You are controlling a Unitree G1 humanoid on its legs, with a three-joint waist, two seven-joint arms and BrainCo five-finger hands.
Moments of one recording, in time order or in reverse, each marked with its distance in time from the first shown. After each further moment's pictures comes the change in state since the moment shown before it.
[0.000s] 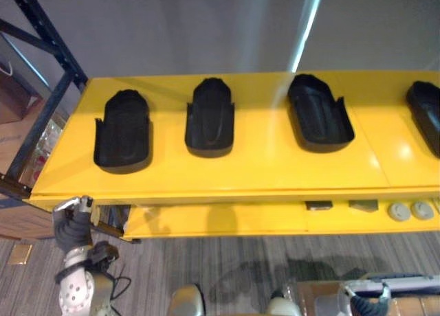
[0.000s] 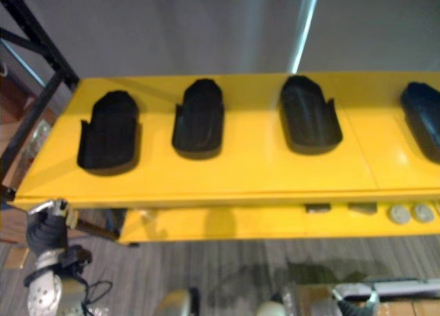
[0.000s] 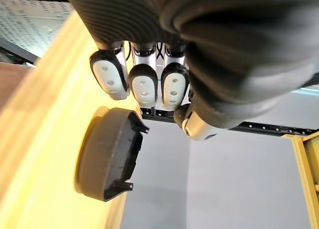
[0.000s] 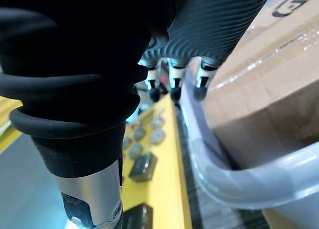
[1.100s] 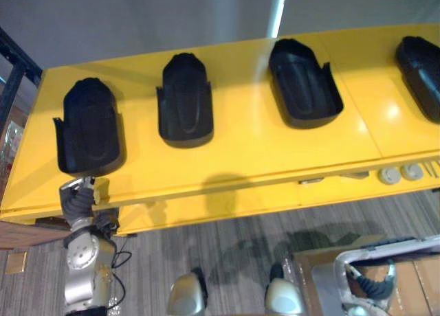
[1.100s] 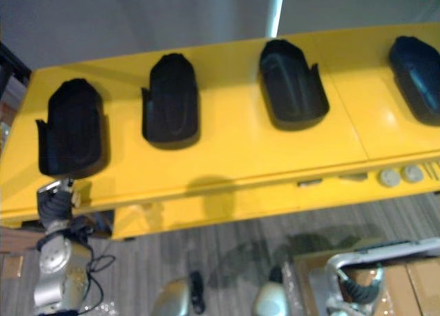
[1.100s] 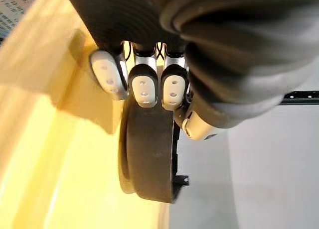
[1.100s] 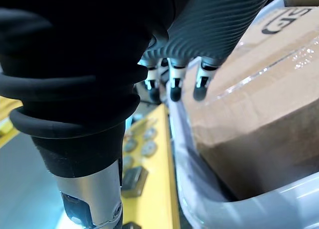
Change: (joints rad) left arm -0.281 0.130 0.012 0.334 0.028 0.049 0.073; right arm -0.084 -0.057 -0.003 -0.008 -0.003 -0.001 0.003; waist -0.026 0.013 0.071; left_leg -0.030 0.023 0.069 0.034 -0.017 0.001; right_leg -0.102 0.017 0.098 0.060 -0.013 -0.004
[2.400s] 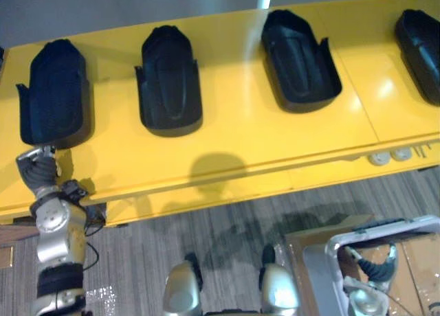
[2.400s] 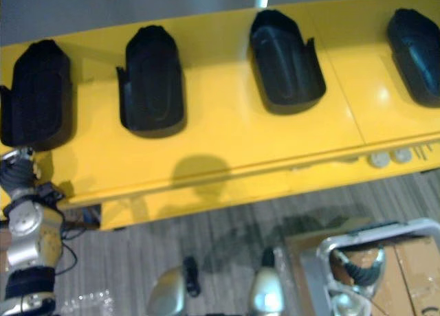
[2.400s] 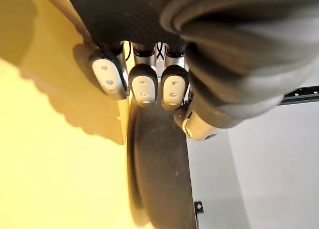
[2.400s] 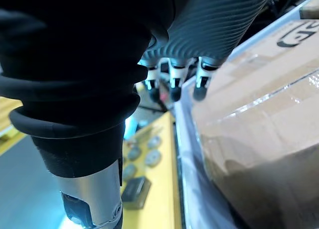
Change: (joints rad) left arm -0.148 0.118 0.076 0.143 -0.042 -0.025 0.044; right arm -0.041 -0.001 0.001 -0.020 0.001 0.005 0.006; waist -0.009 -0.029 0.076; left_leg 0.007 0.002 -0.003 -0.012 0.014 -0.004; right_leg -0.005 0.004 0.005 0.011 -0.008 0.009
